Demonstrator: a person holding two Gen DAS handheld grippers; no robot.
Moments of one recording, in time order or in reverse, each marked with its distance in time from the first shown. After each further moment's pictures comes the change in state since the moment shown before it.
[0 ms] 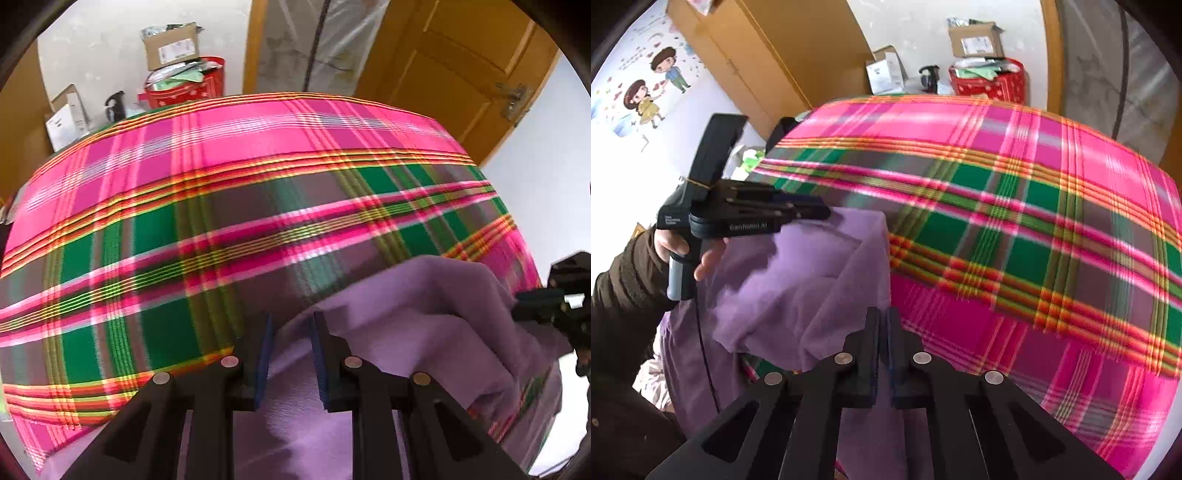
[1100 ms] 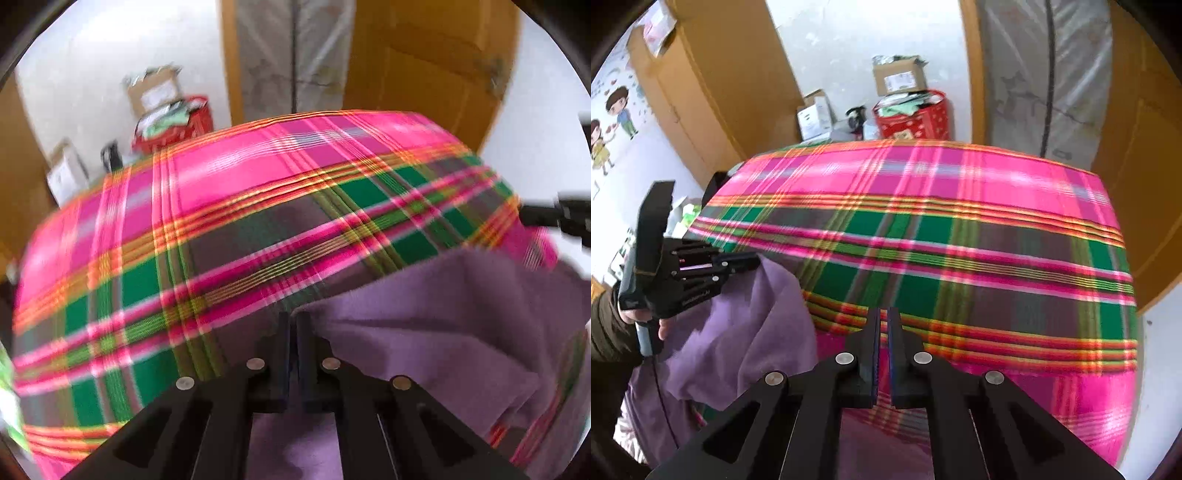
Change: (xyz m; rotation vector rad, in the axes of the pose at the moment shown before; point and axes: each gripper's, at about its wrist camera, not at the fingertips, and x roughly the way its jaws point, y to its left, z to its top) left arm 0.014 -0.024 0.008 0.089 -0.112 0.078; right arm -0.027 -0.051 -0.001 0.133 -0.173 -0.234
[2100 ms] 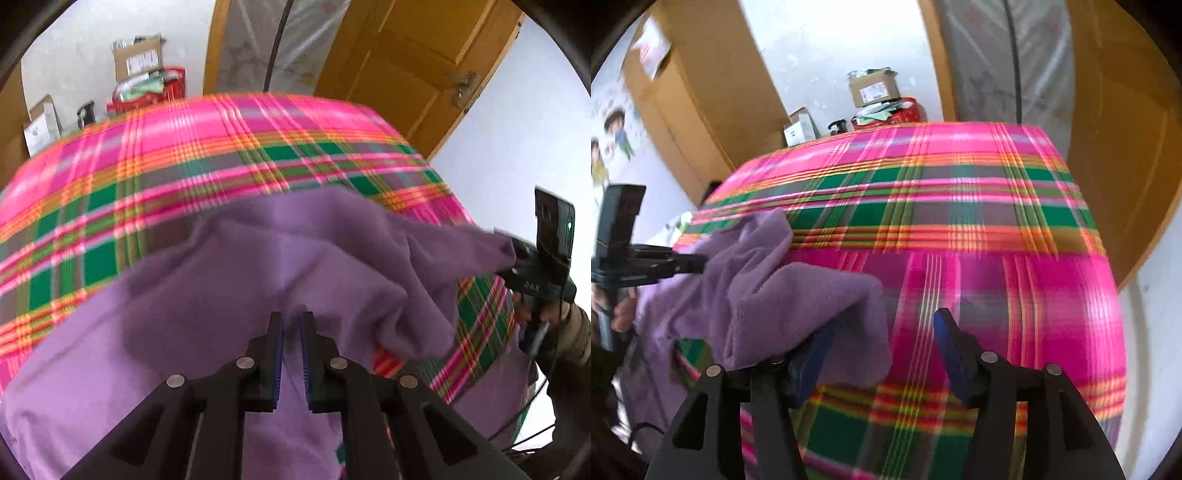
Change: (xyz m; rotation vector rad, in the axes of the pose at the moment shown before) left arm -0.061 -0.058 -0.062 -0.046 0.064 -0.167; right arm -0.031 -0.028 -0.089 0.032 -0.077 -0.025
